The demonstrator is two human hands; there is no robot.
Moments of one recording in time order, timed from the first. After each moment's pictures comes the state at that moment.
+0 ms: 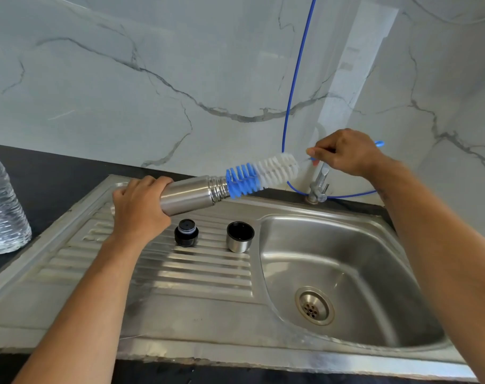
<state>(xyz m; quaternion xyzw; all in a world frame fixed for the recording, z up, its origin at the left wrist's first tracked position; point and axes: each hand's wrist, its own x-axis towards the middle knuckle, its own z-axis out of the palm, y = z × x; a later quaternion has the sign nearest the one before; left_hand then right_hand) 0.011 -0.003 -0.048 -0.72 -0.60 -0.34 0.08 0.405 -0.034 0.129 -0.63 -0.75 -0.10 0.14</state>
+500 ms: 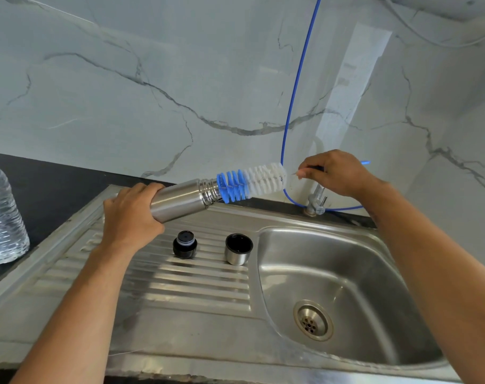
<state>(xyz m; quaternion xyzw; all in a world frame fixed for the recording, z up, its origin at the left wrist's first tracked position) -0.002 -0.001 -0.040 -0.72 -0.60 -0.36 0.06 0.399 -0.031 0.118 -0.60 -0.78 -0.11 0.13</state>
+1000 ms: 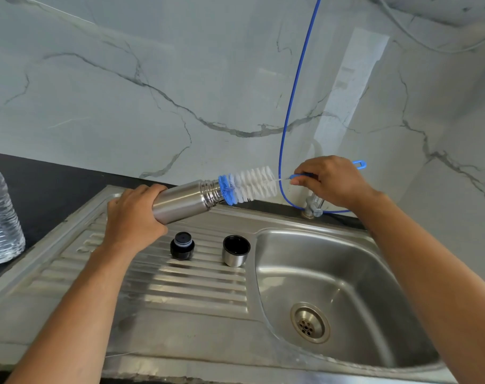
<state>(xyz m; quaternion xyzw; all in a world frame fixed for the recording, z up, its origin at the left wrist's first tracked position) 0.004 -0.003 -0.040 -0.72 -0.58 -0.37 0.04 0.390 -0.046 0.109 -0.50 -0.82 -0.22 0.17</state>
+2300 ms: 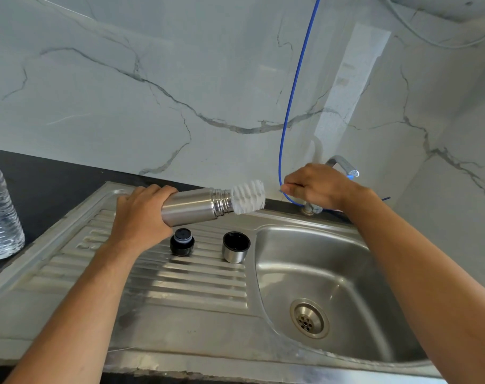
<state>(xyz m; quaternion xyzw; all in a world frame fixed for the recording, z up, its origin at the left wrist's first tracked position) 0.013 -0.004 -0.043 -0.75 -0.56 -0.34 0.06 0.365 -0.044 0.103 -0.56 -0.82 -0.09 0.05</state>
